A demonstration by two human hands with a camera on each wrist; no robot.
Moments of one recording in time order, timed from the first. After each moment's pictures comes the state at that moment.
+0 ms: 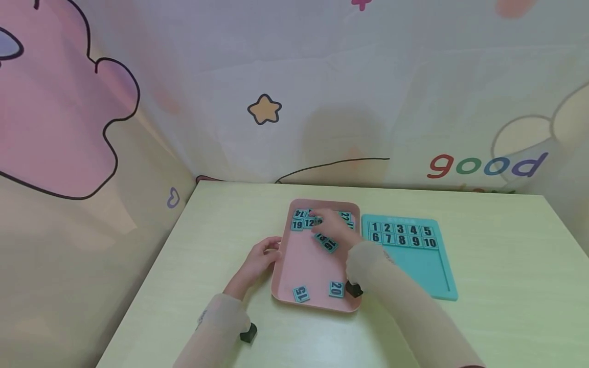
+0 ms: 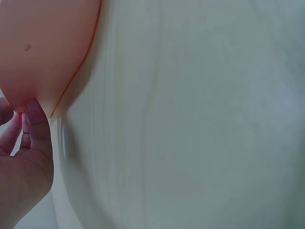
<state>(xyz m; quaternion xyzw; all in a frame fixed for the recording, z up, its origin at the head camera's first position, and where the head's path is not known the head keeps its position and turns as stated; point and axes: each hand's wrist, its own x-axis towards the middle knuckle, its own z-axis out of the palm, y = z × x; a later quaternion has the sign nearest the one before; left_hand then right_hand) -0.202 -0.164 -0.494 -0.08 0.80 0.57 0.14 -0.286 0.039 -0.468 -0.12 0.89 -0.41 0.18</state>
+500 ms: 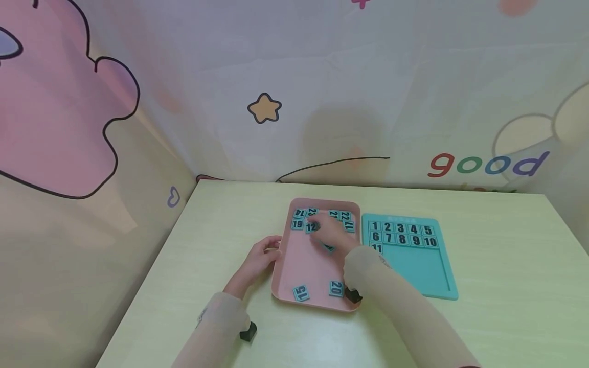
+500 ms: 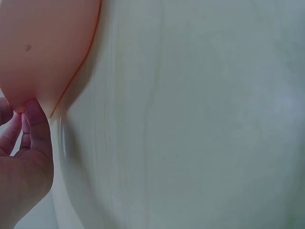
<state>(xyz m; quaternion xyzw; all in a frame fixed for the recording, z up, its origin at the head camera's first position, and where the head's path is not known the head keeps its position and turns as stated) -0.202 -0.164 -0.494 -0.07 0.80 0.58 0.13 -0.276 0.031 -0.478 -0.11 0.92 -0.34 0.15</state>
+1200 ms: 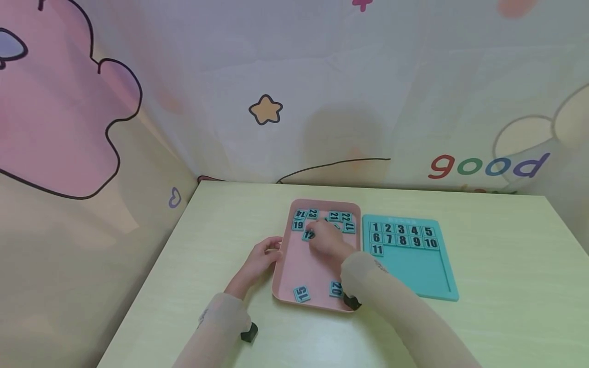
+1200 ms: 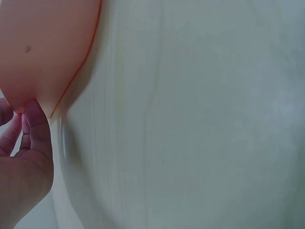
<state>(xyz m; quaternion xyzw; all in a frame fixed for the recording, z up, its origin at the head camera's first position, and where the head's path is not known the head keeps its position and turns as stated) -0.202 -0.164 -0.494 -0.07 0.80 0.58 0.13 -0.266 0.019 -0.484 -0.13 0.95 -0.27 0.12</state>
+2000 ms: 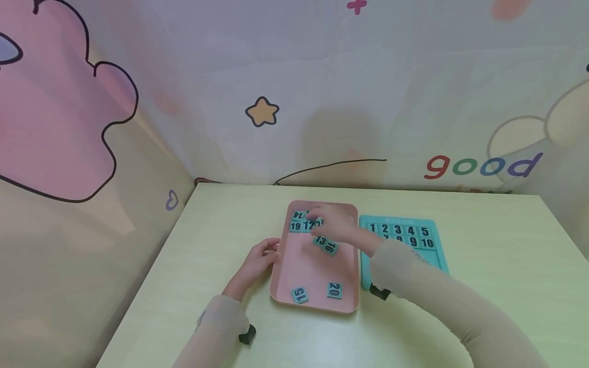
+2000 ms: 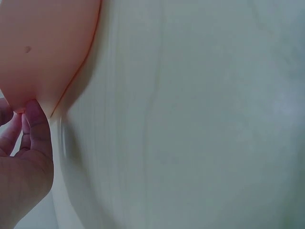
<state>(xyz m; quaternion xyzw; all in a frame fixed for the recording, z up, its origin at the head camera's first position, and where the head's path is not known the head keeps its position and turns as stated) -0.202 -0.163 -0.493 -0.07 0.80 0.57 0.13 -0.248 0.049 -0.393 -0.24 0.93 -0.27 0.10</state>
